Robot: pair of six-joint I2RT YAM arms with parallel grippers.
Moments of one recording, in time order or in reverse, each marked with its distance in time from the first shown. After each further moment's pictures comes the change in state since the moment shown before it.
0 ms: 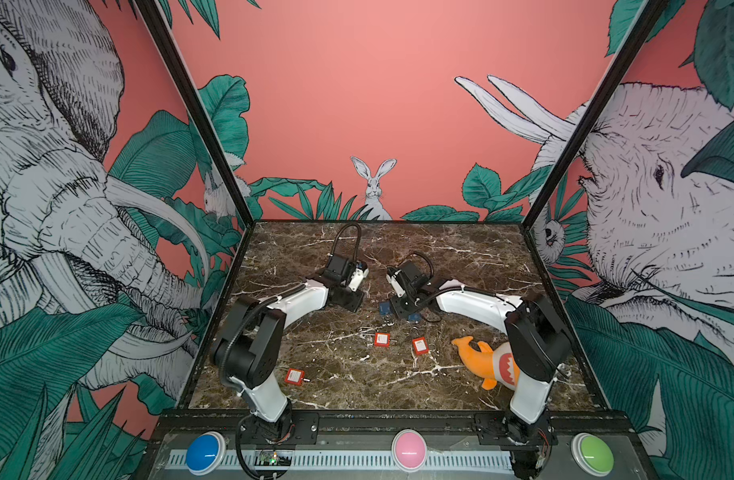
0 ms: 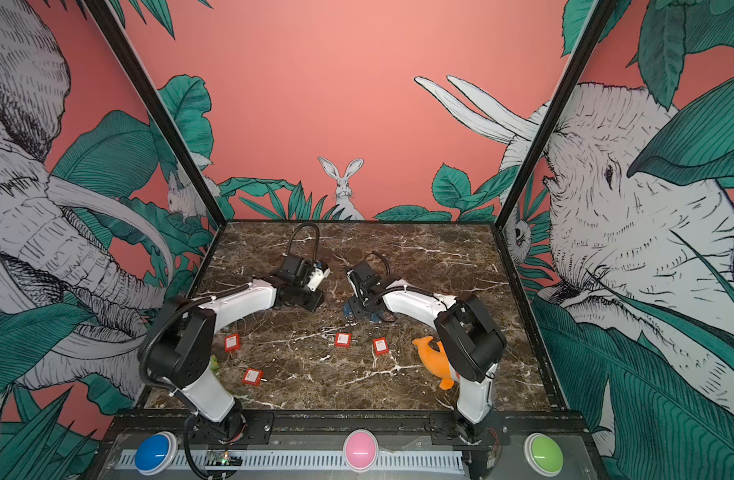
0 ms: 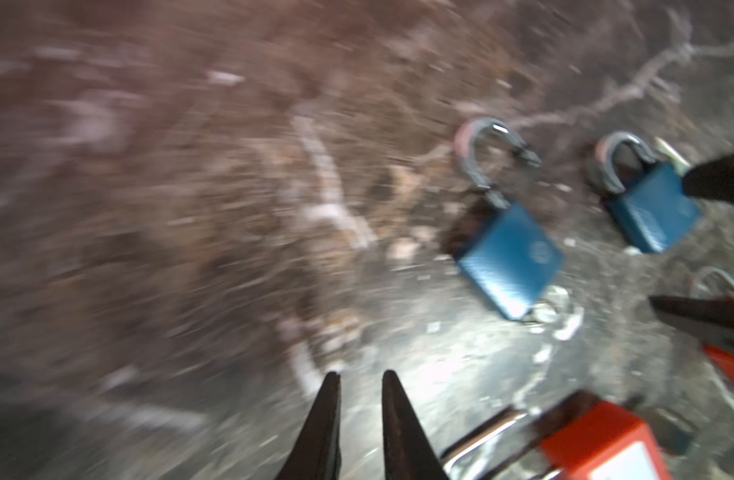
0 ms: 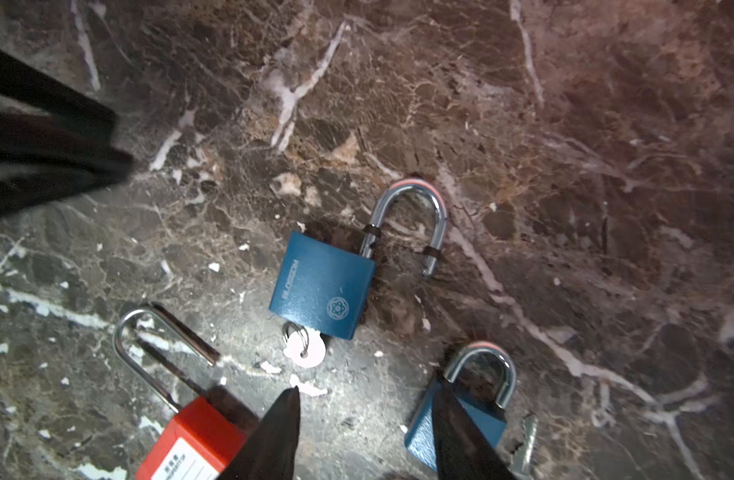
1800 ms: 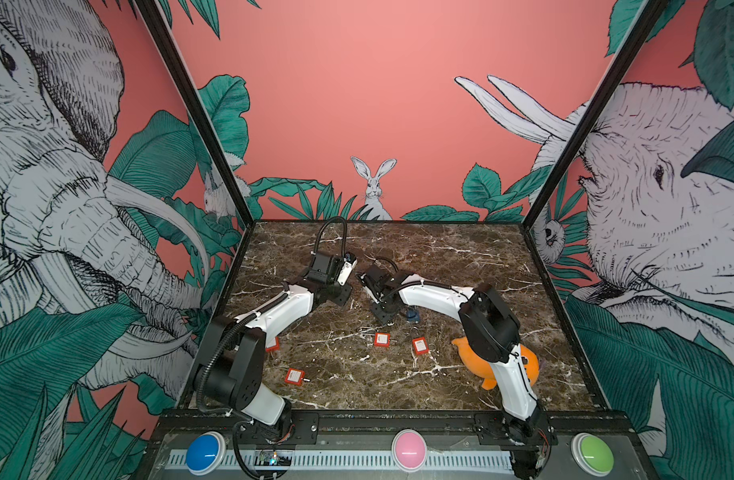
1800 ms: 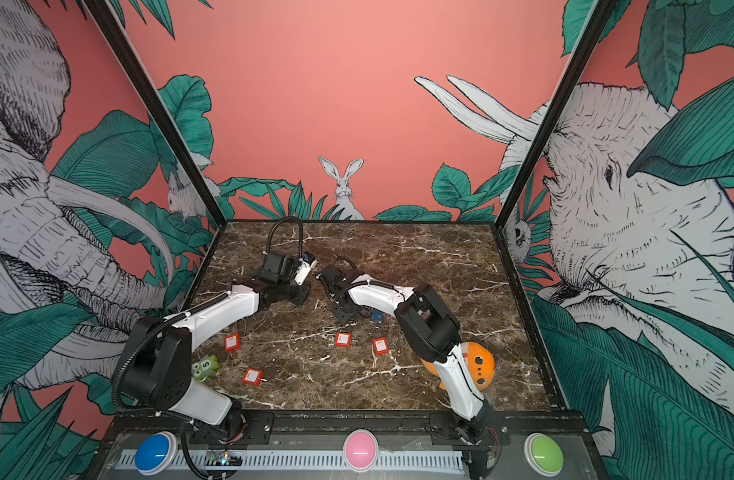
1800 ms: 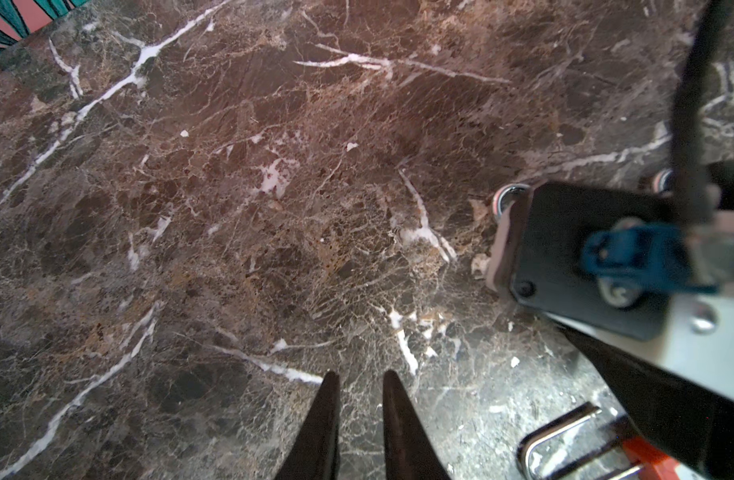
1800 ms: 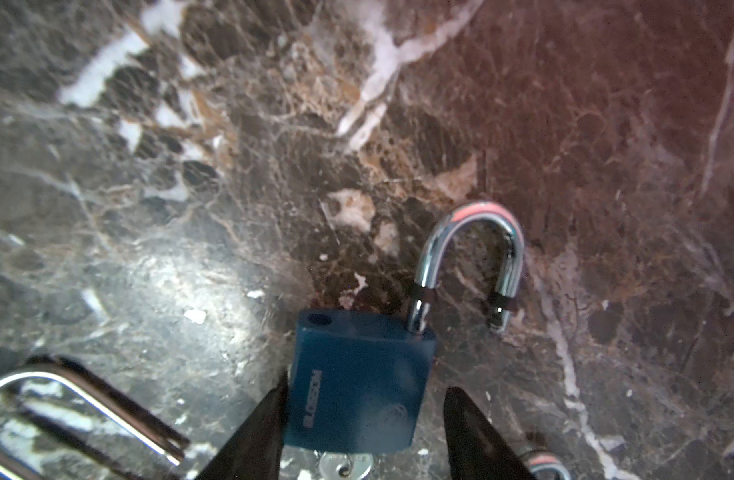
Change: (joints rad) left arm 0.036 -0.117 -0.048 0.057 -0.098 0.115; right arm 0.104 0.307 0.356 -0.261 0.144 -0.182
